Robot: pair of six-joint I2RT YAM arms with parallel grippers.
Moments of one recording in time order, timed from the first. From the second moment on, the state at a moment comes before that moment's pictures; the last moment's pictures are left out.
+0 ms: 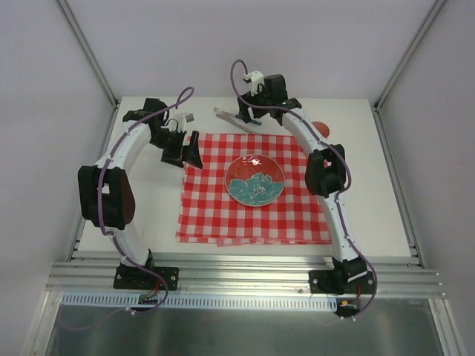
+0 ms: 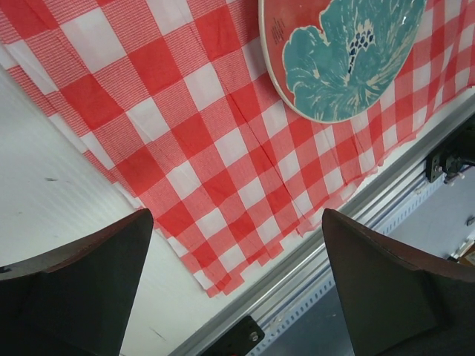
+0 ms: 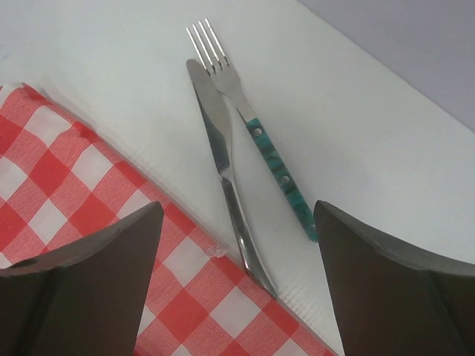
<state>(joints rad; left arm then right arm) -0.09 1.77 1.51 -1.01 0.63 0.11 0.40 2.53 2.41 -0.42 -0.31 -0.15</state>
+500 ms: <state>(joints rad) -0.11 1.75 1.50 -1.02 0.65 0.10 0.42 2.60 2.41 -0.55 -0.35 -0.08</state>
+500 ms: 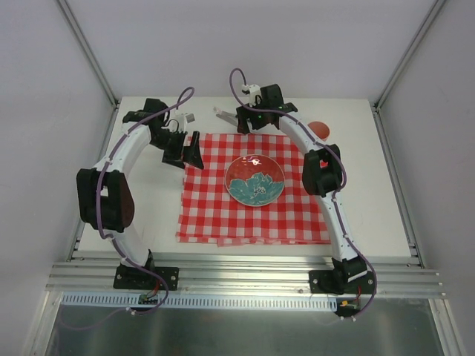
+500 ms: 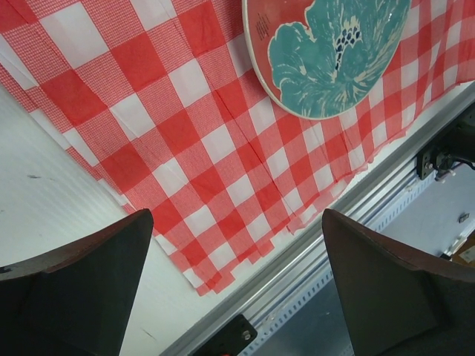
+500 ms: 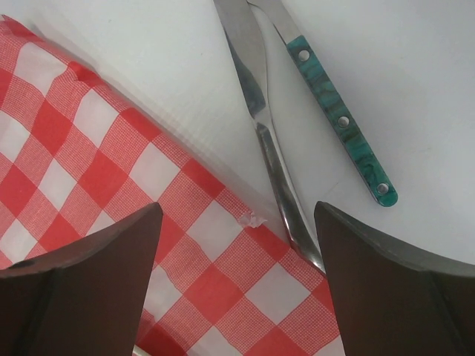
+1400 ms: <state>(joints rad) -0.14 1.71 1.52 -0.99 0.76 0.00 0.50 2.61 2.42 -0.61 0.03 -0.39</state>
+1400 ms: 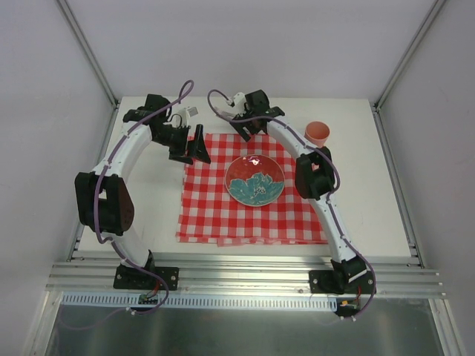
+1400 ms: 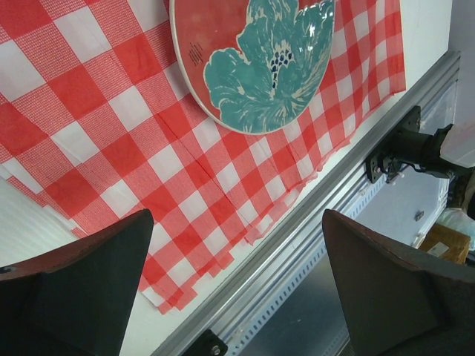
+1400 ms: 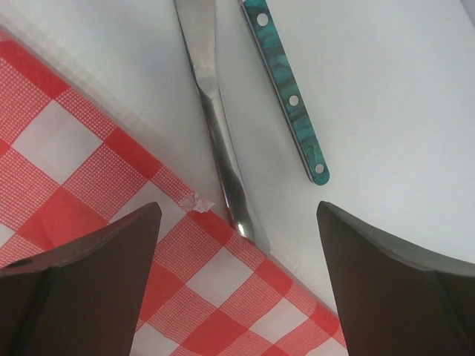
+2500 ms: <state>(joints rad) -0.15 1.71 1.56 -0.97 0.75 -0.01 0.49 2.63 2.42 -0.61 0.09 -0.65</state>
